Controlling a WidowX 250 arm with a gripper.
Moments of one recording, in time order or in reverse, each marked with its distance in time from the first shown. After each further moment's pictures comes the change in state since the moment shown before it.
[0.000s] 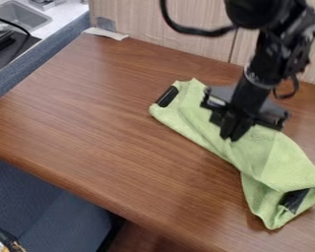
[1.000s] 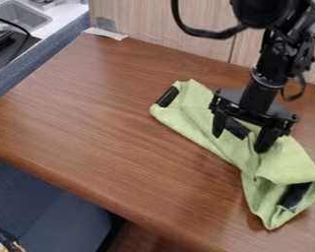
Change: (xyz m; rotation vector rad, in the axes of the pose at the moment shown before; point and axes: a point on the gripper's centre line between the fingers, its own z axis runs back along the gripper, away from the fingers) arm -0.001 -0.016 -0.018 -0.040 0.080 -0.088
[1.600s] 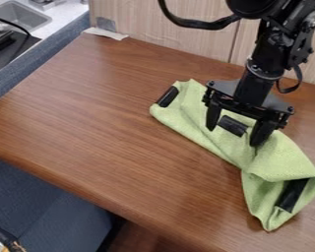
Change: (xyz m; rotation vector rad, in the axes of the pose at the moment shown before) arm -0.001 0.009 0.020 0.012 -0.037 0.021
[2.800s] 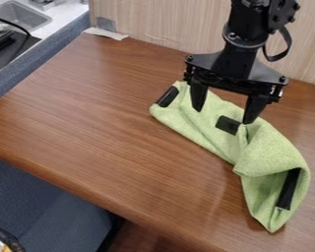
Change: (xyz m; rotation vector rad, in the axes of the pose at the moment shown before) arm -0.016 0.025 0.049 -0.087 -0.103 0.028
